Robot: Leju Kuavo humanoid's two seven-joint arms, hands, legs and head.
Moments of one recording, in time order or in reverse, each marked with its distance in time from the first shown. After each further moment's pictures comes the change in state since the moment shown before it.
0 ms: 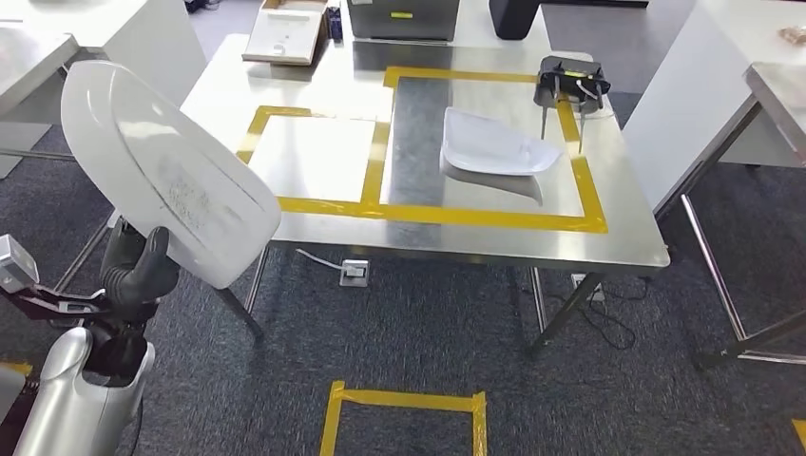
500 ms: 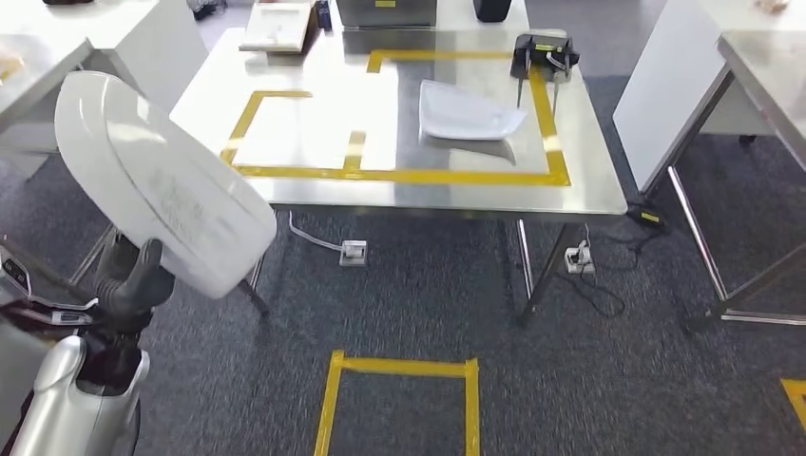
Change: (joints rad) left arm 0.041 0.018 0.018 -0.018 0.016 -0.013 -0.014; right arm 0.010 0.003 0.006 0.000 0.009 -0.007 0.009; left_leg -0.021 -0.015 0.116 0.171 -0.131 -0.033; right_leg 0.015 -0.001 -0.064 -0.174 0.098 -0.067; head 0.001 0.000
